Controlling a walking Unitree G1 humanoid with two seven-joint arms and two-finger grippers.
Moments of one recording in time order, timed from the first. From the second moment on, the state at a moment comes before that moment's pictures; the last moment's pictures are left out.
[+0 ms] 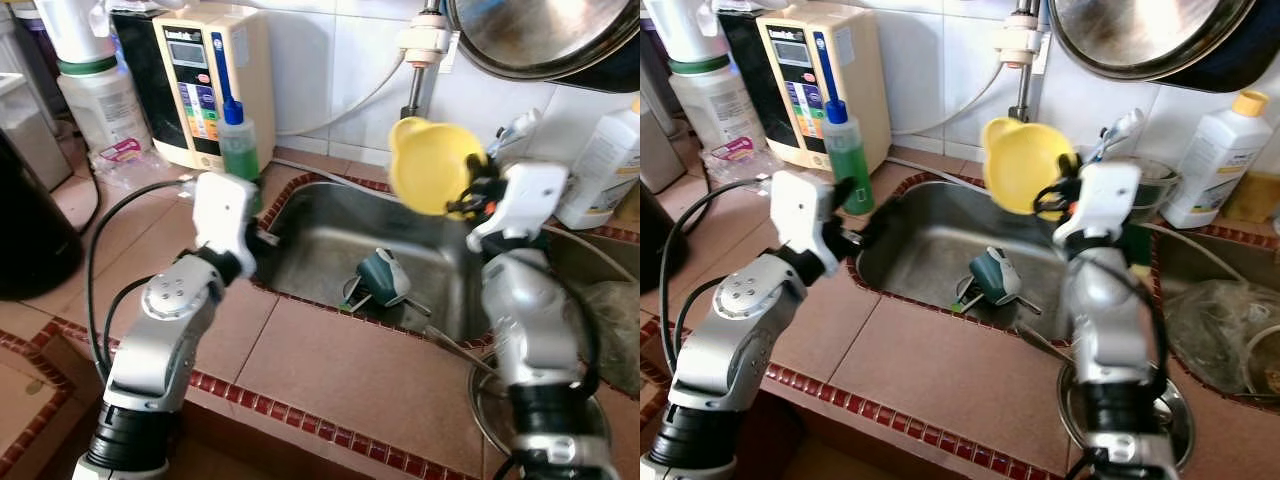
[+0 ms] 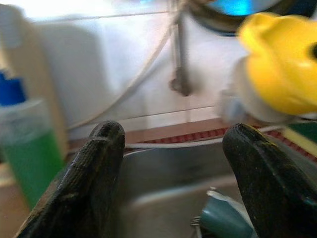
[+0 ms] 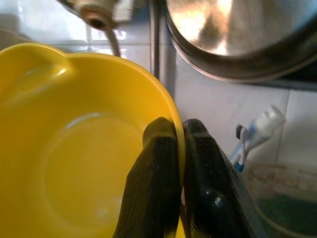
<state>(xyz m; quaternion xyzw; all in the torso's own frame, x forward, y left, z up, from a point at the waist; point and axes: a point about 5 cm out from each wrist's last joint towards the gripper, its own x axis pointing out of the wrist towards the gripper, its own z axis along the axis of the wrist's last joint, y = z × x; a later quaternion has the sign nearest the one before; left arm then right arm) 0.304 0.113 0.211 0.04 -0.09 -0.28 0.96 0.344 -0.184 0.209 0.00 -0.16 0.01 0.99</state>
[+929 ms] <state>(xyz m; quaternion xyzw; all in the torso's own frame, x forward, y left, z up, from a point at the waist) 0.280 0.086 0.199 0.05 -0.01 -0.32 0.95 0.381 -0.219 0.191 0.02 0.02 0.12 0.99</state>
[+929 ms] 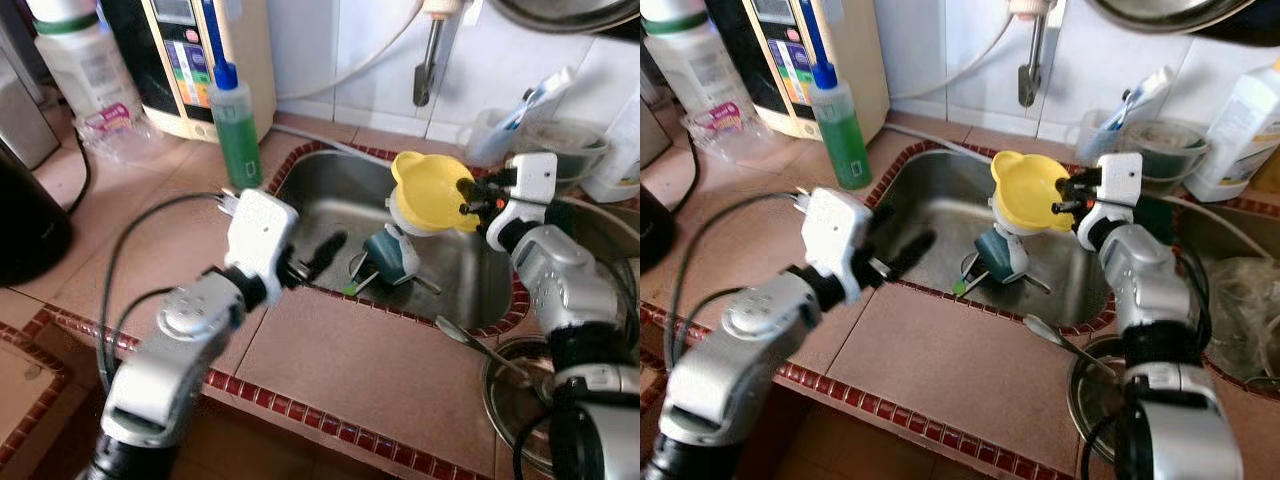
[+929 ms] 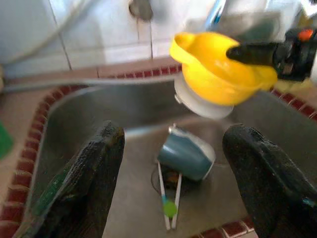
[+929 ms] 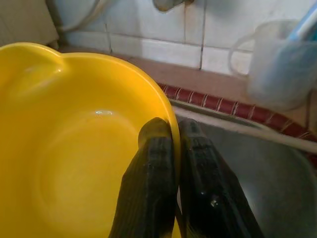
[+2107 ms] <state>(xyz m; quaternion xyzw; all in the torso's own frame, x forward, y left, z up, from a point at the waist) 0.279 0.054 0.182 0.09 0.01 -0.31 0.95 0.377 -0.204 0.130 0.06 0.20 0.21 0.95</state>
